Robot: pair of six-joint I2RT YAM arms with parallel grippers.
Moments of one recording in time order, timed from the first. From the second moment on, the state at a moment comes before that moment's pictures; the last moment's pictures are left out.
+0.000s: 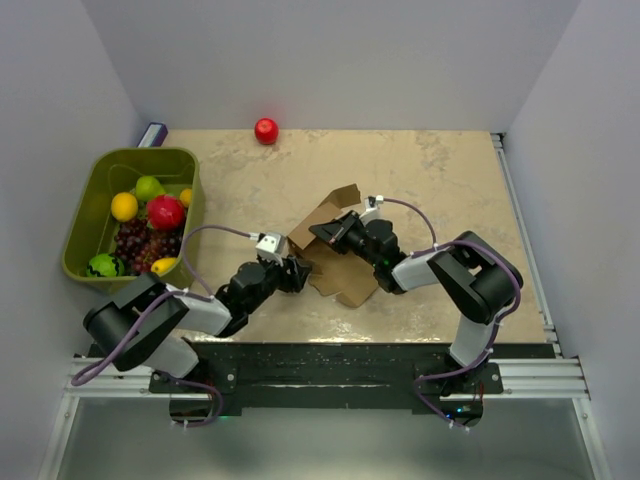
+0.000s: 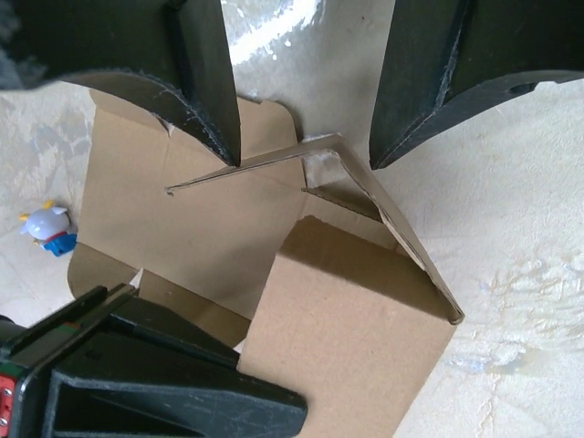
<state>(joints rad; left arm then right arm) -0.75 1.45 0.22 0.96 -0.13 -0.40 0.66 1.81 0.67 1.00 -0.11 1.26</state>
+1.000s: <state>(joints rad) -0.81 1.64 0.42 0.89 -0.39 -0.46 0.66 1.77 0.63 0.99 -0.04 1.30</state>
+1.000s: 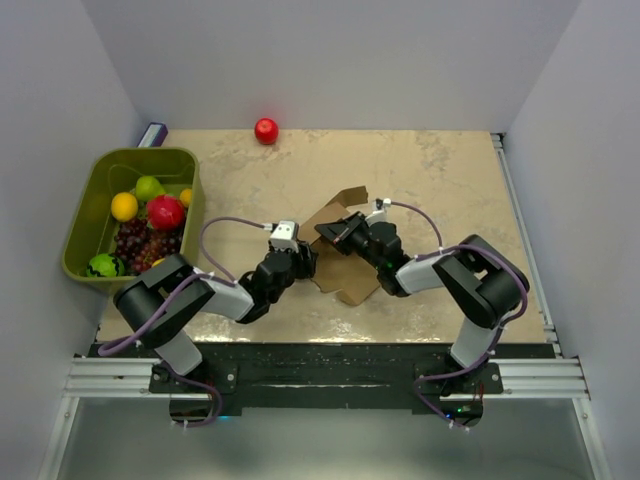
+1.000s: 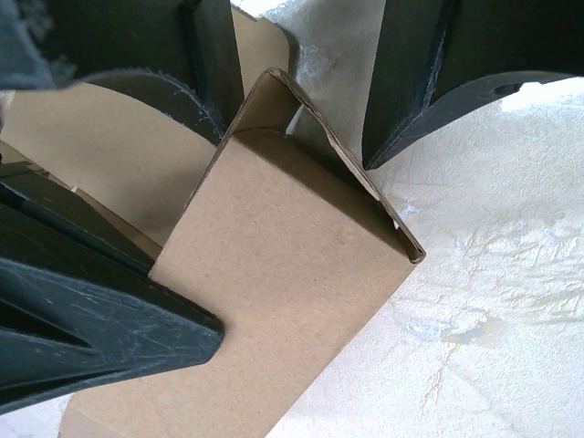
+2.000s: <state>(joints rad) -0.83 1.65 0.51 0.70 -0.60 -0.51 0.71 1.73 0.63 0.85 0.01 1.34</state>
